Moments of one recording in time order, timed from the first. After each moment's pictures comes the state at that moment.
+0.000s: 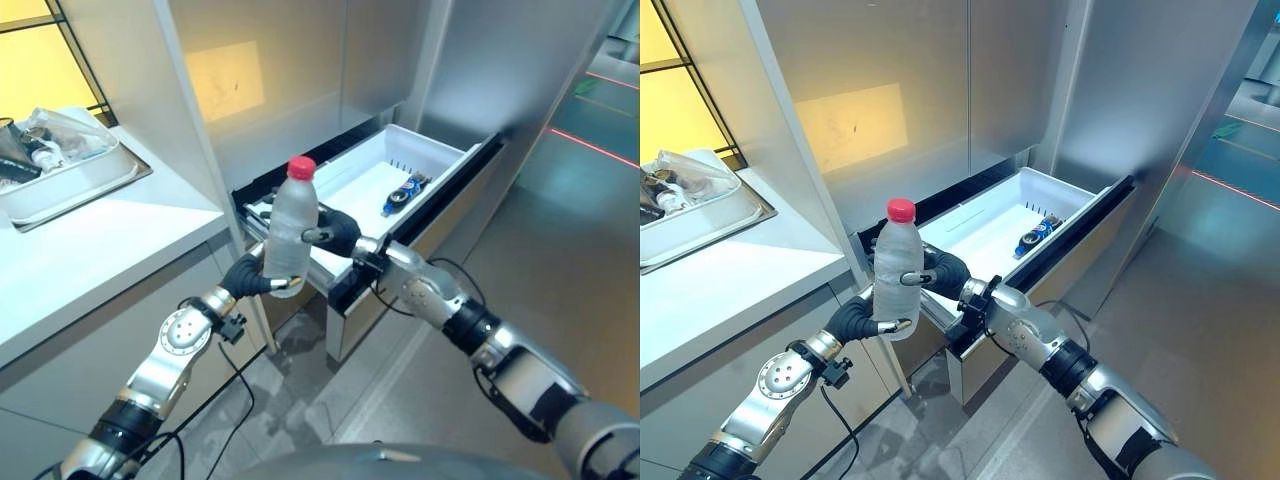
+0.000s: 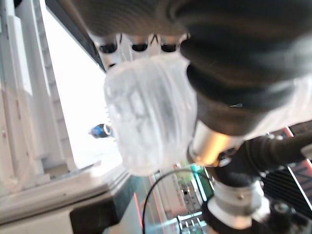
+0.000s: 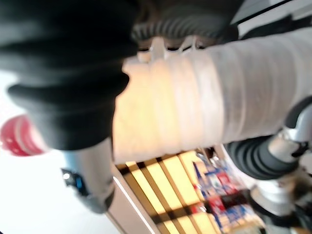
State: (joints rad) left arm -0.04 0.61 -0.30 0.03 -0.29 -0.27 -0.20; right arm -0.61 -0.27 0.68 0.29 1.05 0.00 0.38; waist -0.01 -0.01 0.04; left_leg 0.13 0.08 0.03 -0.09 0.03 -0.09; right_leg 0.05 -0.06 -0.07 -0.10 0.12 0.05
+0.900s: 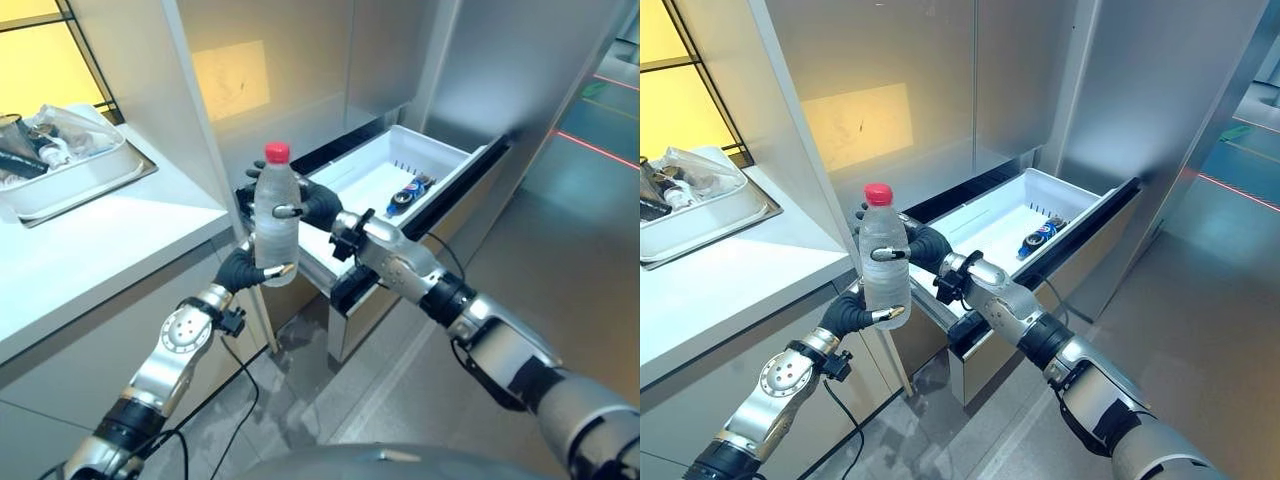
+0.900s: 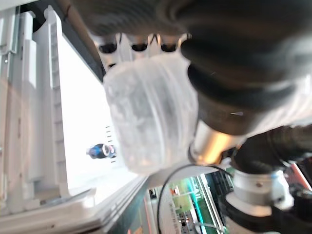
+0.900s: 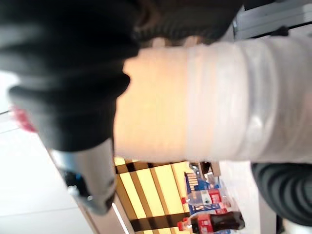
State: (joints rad) left arm -0.05 0.59 -0.29 0.06 -0.33 -0.27 -0.13; right arm -0.82 -0.21 0.71 0.47 0.95 -0.02 0.34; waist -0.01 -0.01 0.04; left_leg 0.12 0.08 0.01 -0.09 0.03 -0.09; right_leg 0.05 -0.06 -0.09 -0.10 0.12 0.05
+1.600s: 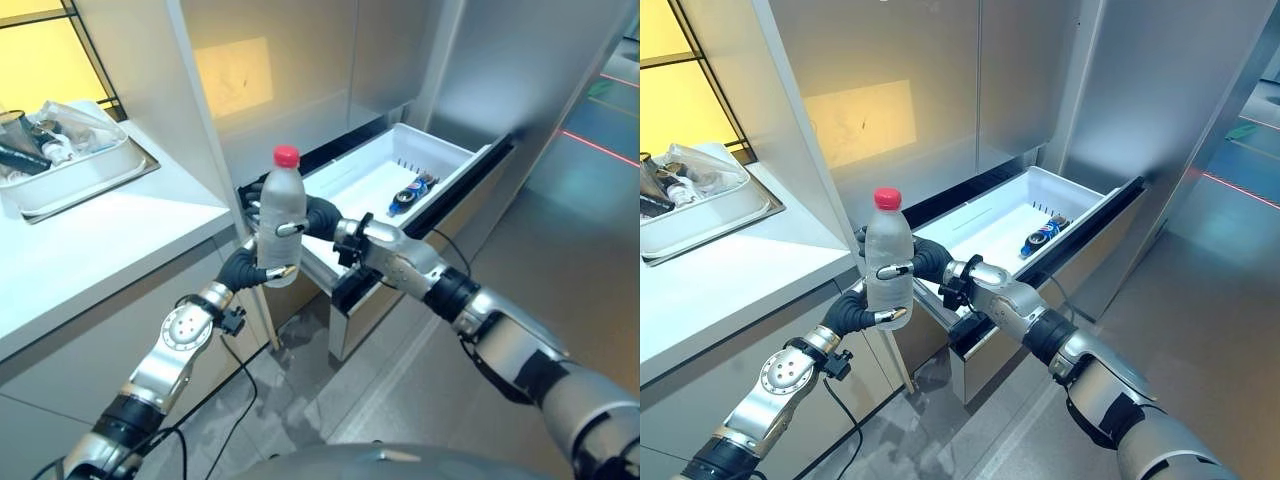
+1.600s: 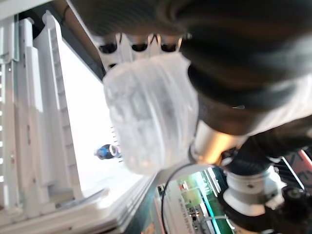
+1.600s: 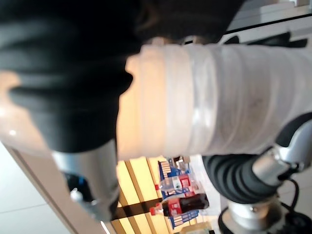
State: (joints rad) left arm -0.06 0.61 -0.30 0.06 -0.25 -0.27 -0.14; right arm -0.84 -0.28 0.77 0.45 0.98 0.07 0.41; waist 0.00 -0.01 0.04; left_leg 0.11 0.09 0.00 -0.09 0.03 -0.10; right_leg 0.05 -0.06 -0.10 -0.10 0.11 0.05
